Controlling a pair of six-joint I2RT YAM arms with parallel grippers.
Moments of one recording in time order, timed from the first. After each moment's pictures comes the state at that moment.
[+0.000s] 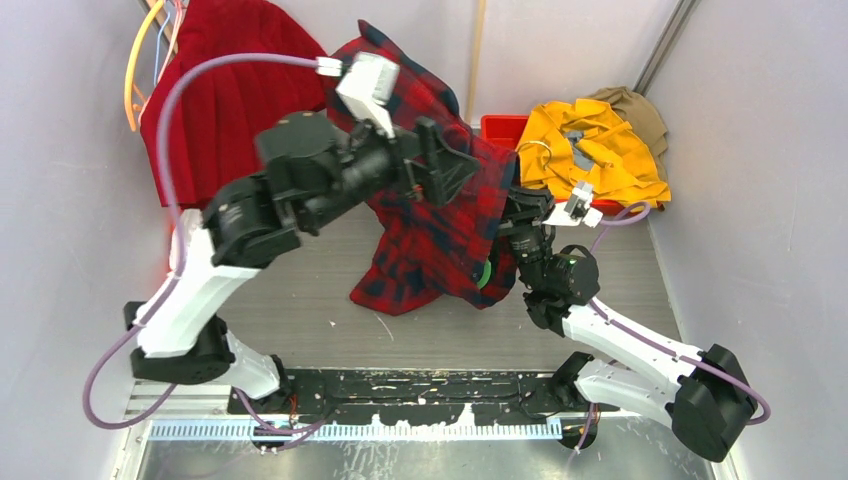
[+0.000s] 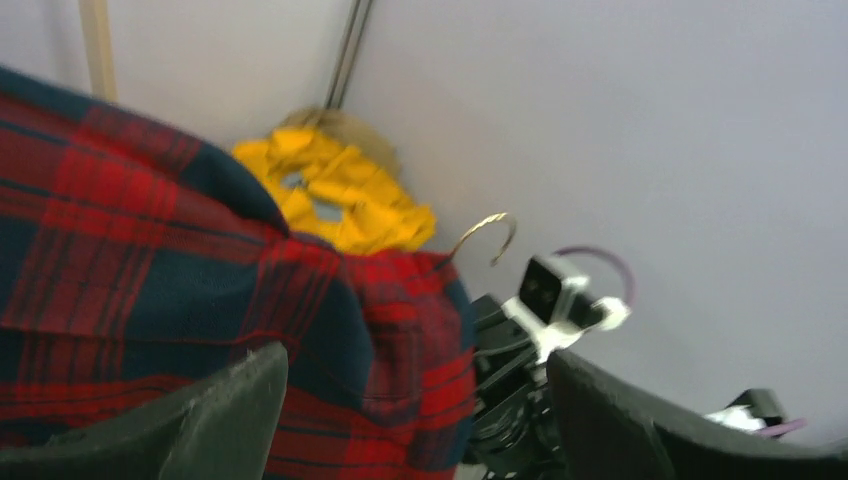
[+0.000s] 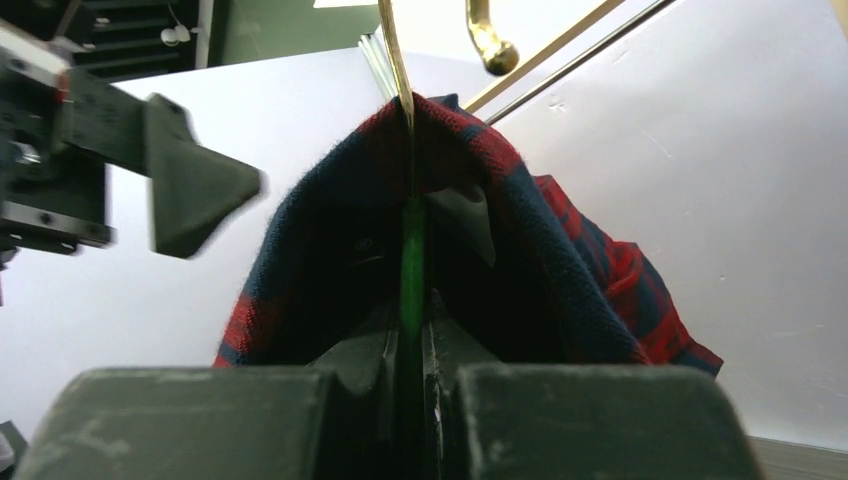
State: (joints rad) left arm -1.13 1.46 2.23 -0.74 -0.24 -0.40; right arm 0.74 0.99 0.57 1.23 0.14 0.50
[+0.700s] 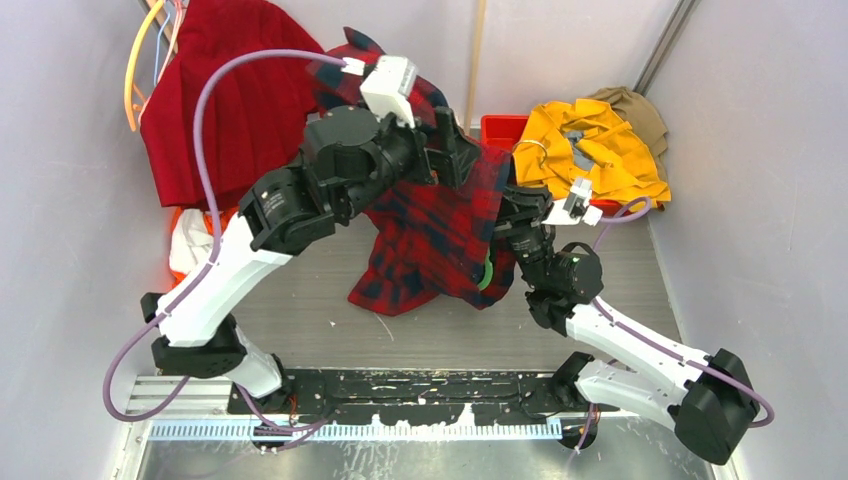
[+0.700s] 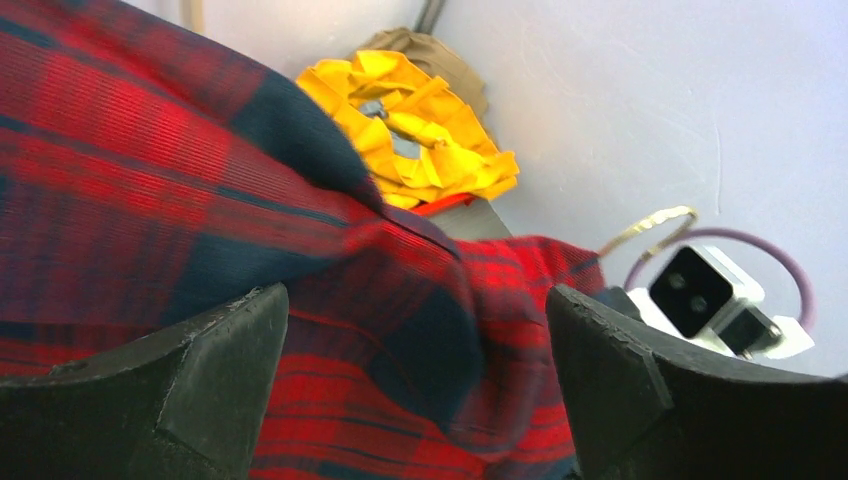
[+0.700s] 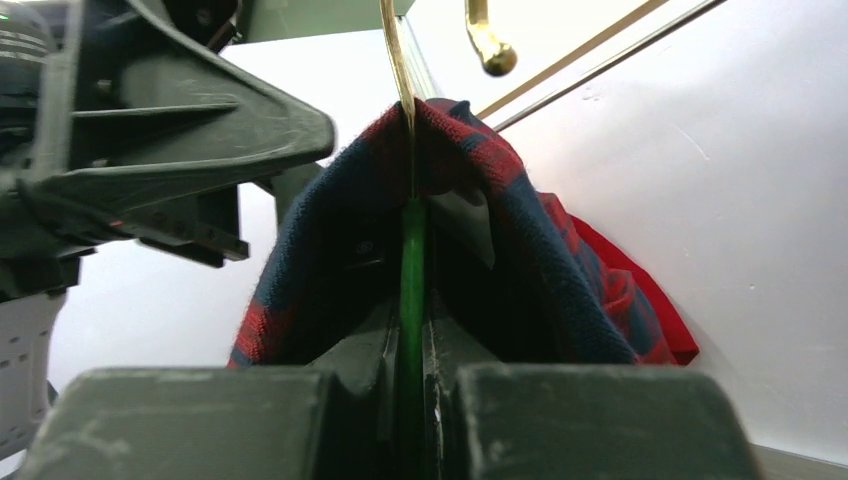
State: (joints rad) left arm -1.07 1.57 2.18 -0.73 -0.37 -0.42; right arm 0.75 0.97 0.60 1.17 0.07 0.49
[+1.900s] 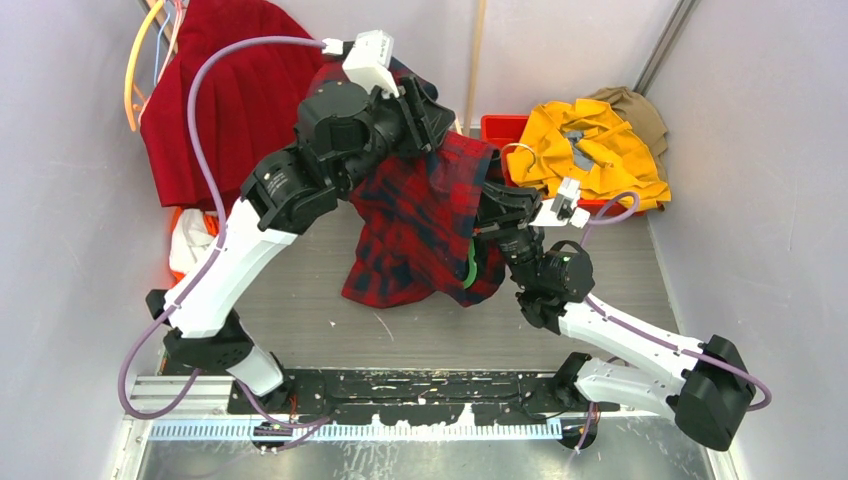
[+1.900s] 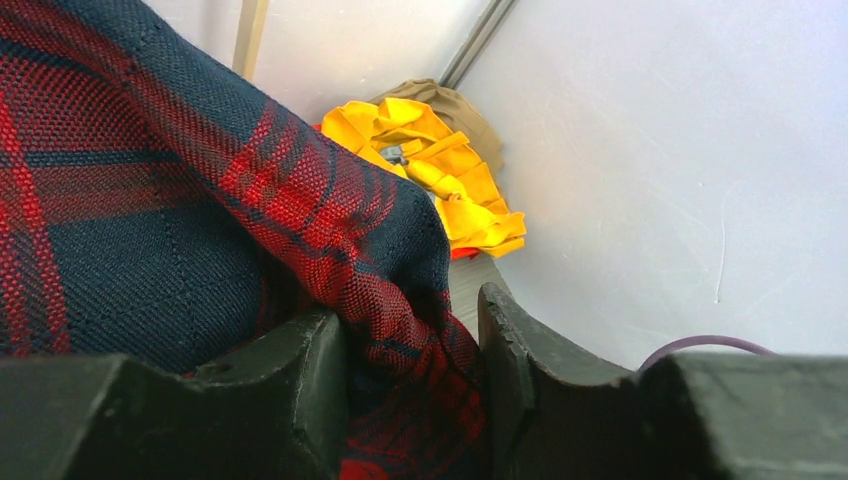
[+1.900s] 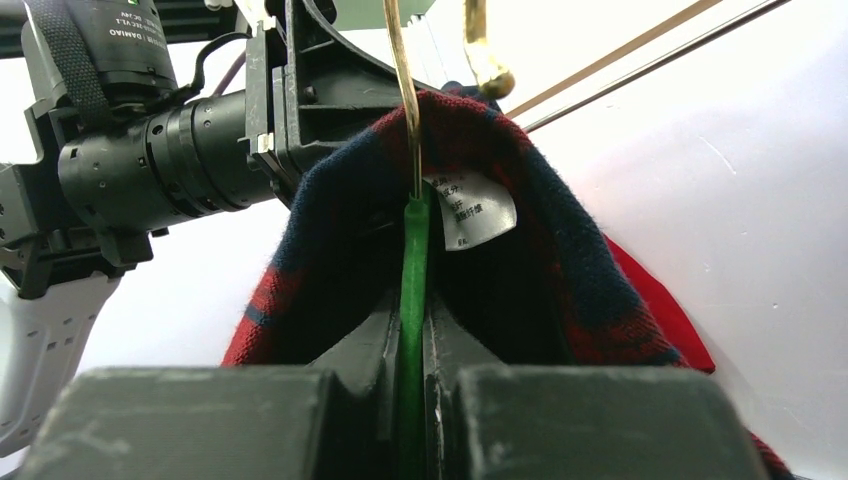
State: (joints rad) left arm -0.95 1.60 2.21 -0.68 -0.35 -0.51; right arm 0.83 1.02 0.65 1.20 0.09 0.40
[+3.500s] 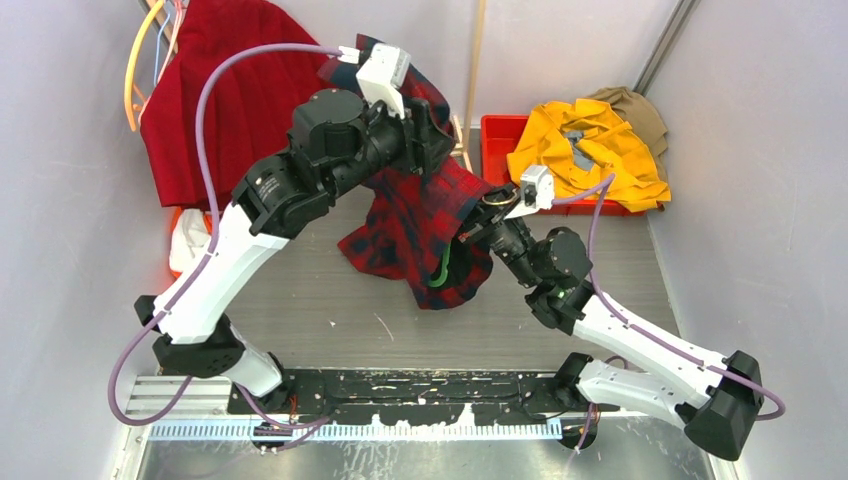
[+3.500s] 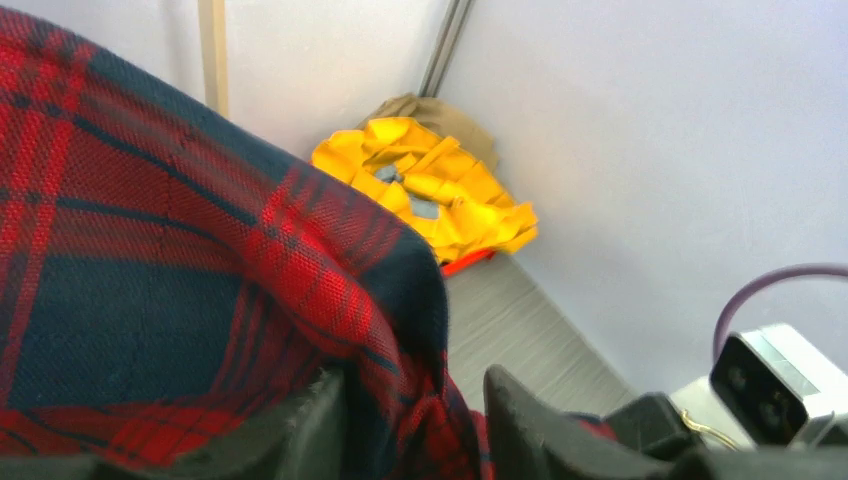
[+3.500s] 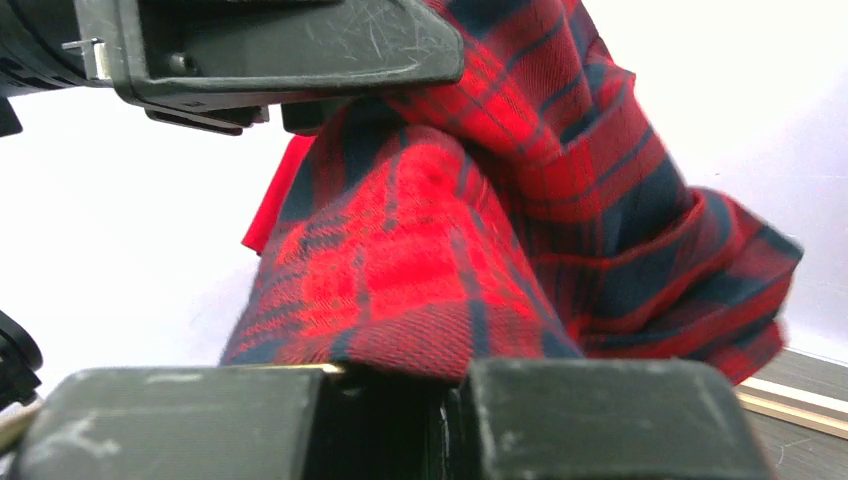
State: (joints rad) left arm -0.93 1.54 2.13 -0.71 -0.17 -0.32; right arm 0.85 0.94 0.76 0.68 0.06 0.31
